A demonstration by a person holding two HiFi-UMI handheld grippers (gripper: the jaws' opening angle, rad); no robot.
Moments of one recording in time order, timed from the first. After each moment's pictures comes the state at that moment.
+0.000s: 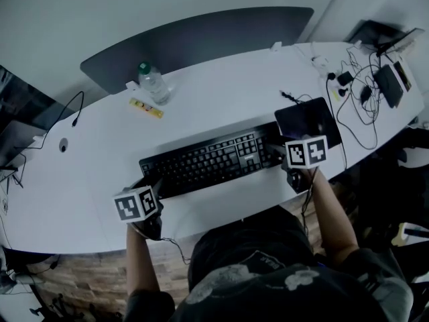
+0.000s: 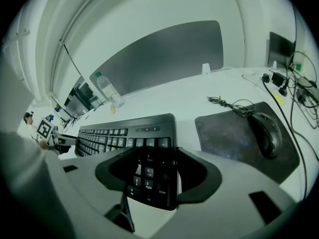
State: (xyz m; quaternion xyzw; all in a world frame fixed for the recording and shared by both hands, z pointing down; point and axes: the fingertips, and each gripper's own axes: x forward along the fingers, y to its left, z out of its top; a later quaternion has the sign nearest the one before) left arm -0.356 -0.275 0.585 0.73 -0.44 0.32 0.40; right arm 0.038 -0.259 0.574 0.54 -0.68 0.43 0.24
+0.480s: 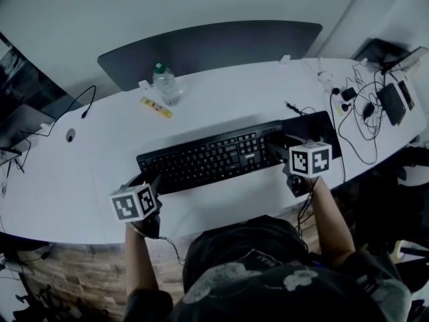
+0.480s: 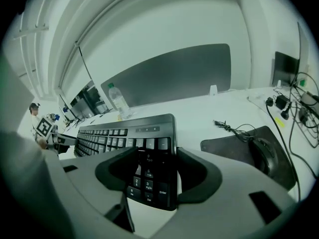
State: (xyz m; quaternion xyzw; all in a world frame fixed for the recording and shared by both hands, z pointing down) left arm -0.368 -0.277 0.551 0.74 -0.48 0.28 0.38; right arm 0.028 -0.279 0.529 0.55 -0.72 0.35 0.22
